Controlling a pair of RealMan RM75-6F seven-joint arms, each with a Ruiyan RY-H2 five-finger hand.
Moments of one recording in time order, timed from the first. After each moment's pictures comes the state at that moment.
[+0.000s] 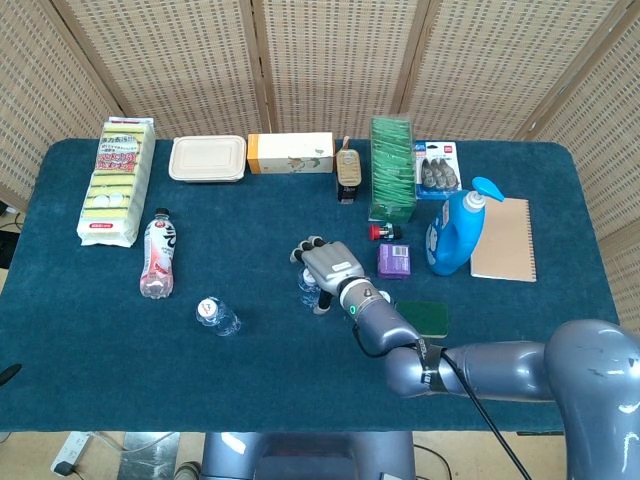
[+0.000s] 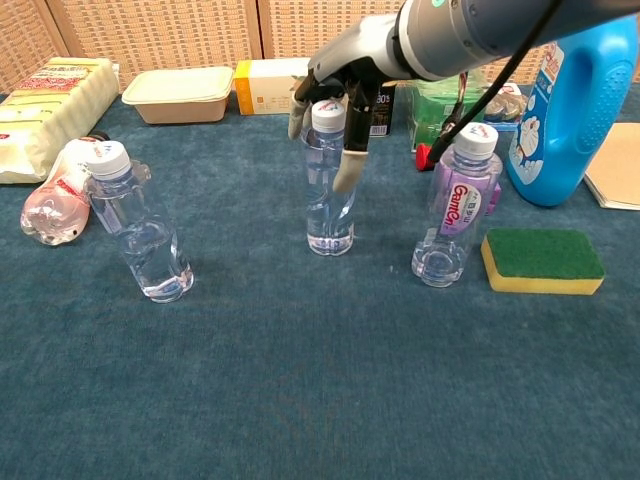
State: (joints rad) left arm 0.00 -0.90 0.03 -1.53 1.64 1.65 -0.63; right arm 1.49 -1.34 0.09 -1.72 -0.16 0.76 -0.51
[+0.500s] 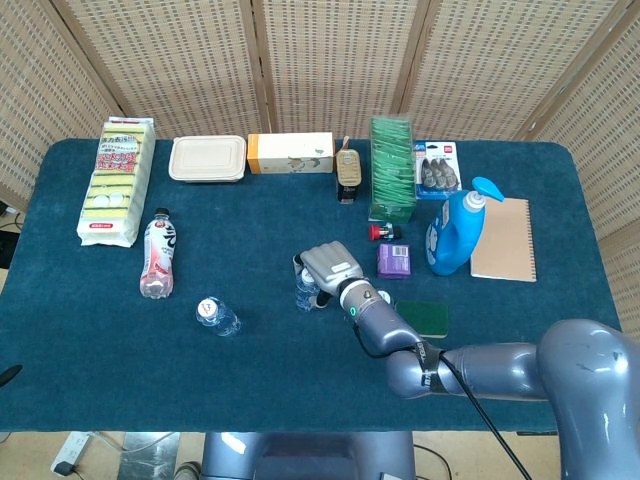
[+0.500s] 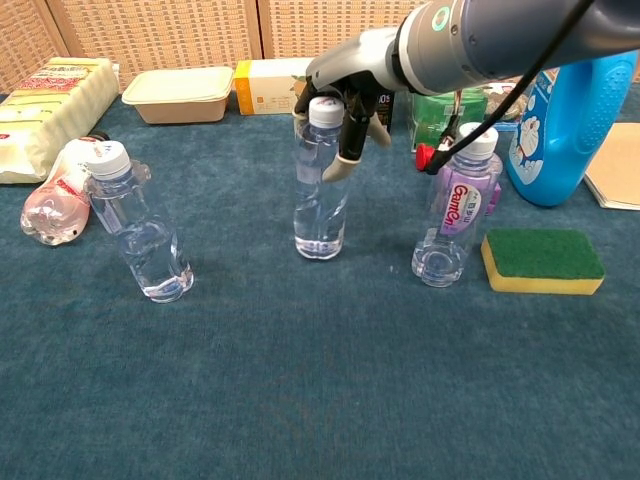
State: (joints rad) left arm 0.00 -0.90 0.03 -1.53 1.64 1.65 -0.63; right arm 1.43 -1.38 0.10 -1.70 -0.28 0.79 -0.48
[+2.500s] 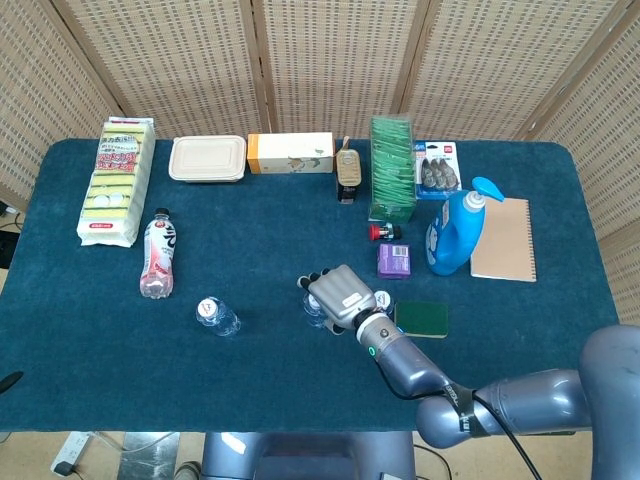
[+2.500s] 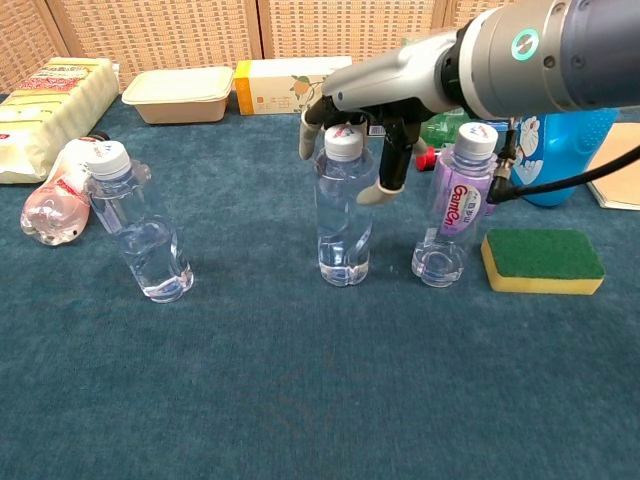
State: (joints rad) left arm 0.01 -0.90 0.05 -1.52 1.68 1.69 -0.65; right arm 1.31 -1.31 0.08 -1.97 -0.45 0.98 -0.71
